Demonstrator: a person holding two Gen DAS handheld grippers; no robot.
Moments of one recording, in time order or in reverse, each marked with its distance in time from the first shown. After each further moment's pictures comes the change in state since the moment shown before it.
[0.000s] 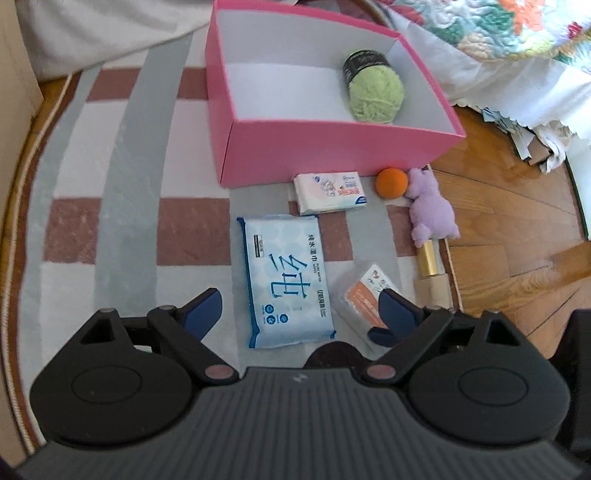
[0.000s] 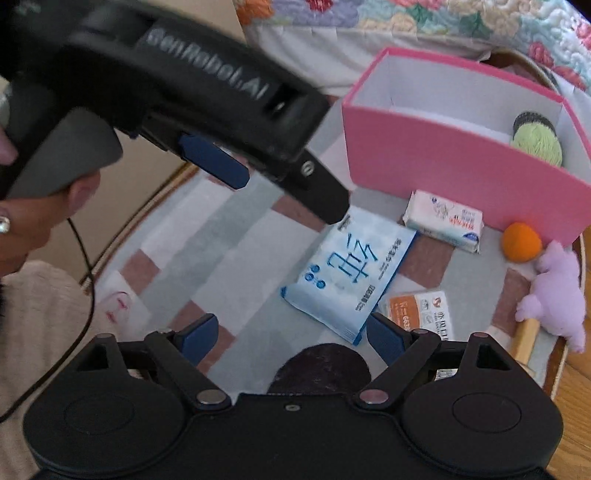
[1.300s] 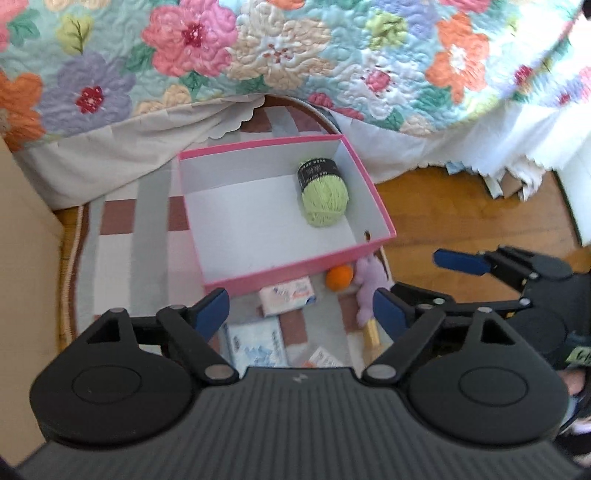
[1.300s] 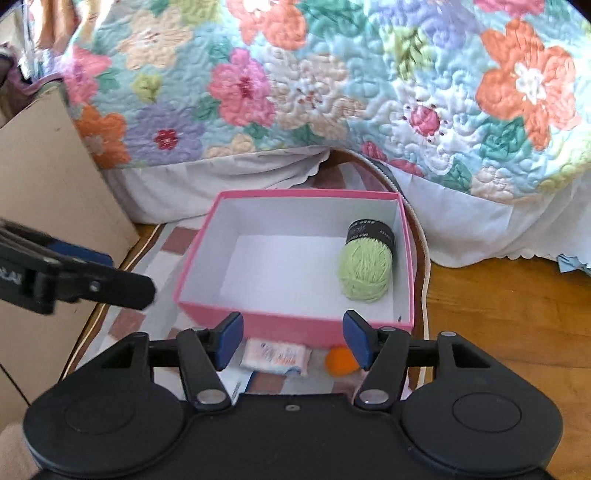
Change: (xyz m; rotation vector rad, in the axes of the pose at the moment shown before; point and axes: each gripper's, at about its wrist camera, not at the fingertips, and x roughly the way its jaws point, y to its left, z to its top) left arm -0.130 -0.088 0.084 0.130 -0.128 0.060; right arm -0.147 -0.083 0.110 0.176 -0.186 -0.265
